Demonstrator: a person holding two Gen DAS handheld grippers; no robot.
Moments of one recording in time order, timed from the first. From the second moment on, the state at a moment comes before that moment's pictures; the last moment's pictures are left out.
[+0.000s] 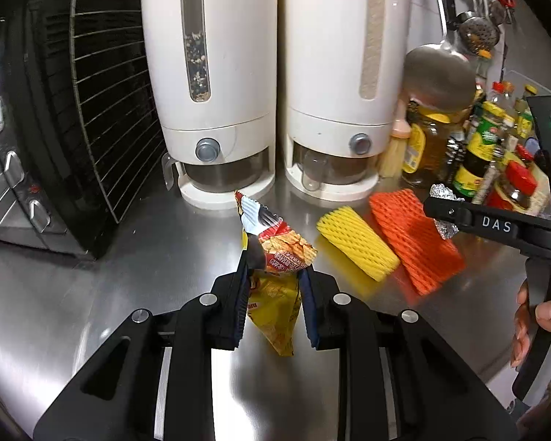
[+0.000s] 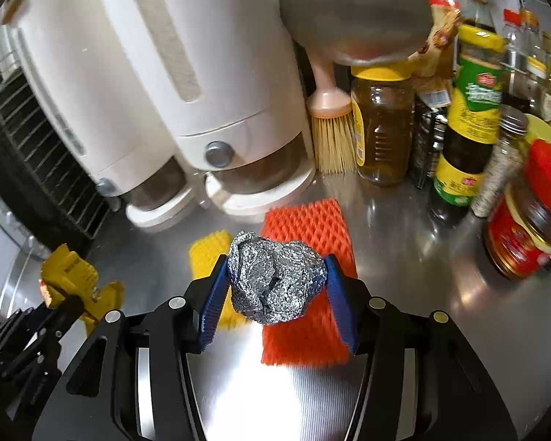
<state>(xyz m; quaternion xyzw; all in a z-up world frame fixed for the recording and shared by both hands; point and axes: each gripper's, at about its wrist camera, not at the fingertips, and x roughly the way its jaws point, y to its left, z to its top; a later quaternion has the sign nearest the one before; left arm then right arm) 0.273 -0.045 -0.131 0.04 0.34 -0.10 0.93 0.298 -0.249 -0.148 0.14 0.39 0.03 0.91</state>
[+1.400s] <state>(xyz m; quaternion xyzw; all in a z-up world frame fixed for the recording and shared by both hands) 0.051 -0.068 -0.384 0.01 0.50 -0.18 0.85 0.054 -0.219 -0.383 0.11 0.52 0.04 0.85</state>
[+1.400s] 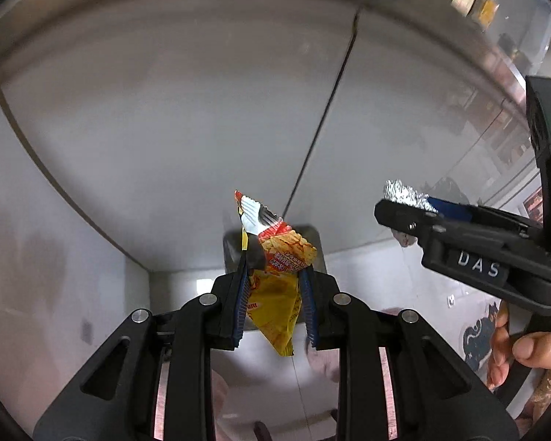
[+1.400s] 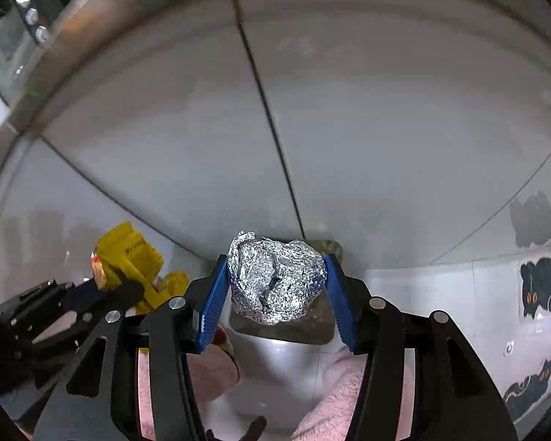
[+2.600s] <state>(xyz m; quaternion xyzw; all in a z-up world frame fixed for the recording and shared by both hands) 0.098 -0.071 -0.457 0.02 0.55 -0.15 0.82 0.112 -0.230 -0.459 0.13 0.59 0.00 0.80</state>
